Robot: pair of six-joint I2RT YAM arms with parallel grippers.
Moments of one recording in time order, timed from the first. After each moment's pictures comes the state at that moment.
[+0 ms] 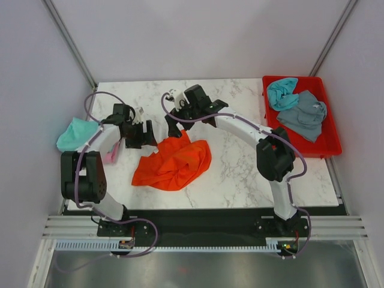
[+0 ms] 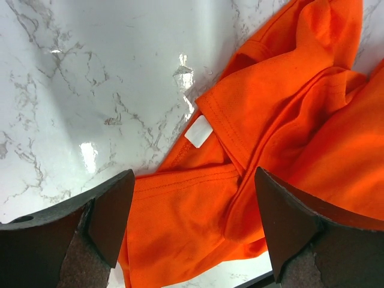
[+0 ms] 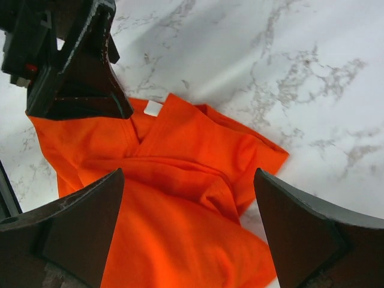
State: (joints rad) left arm -0.04 1.62 1.07 -0.57 0.33 -0.11; right arm 0.68 2.05 1.79 -0.46 -0.42 -0.06
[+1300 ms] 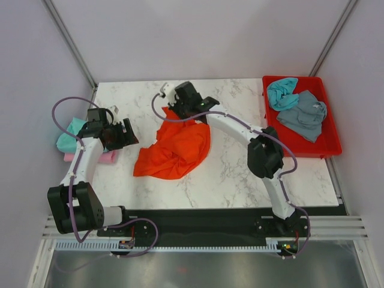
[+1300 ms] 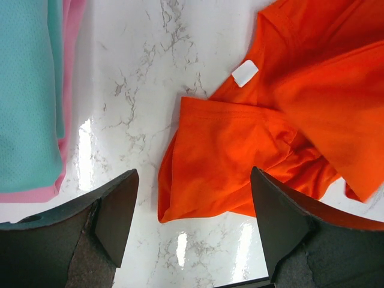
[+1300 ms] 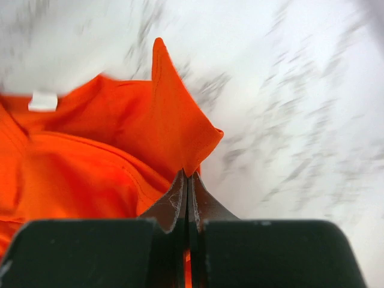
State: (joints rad) left arm 0.14 1.31 0.99 -0.64 0.26 -0.15; right arm 0.74 2.24 2.00 -0.49 0.01 -0.29
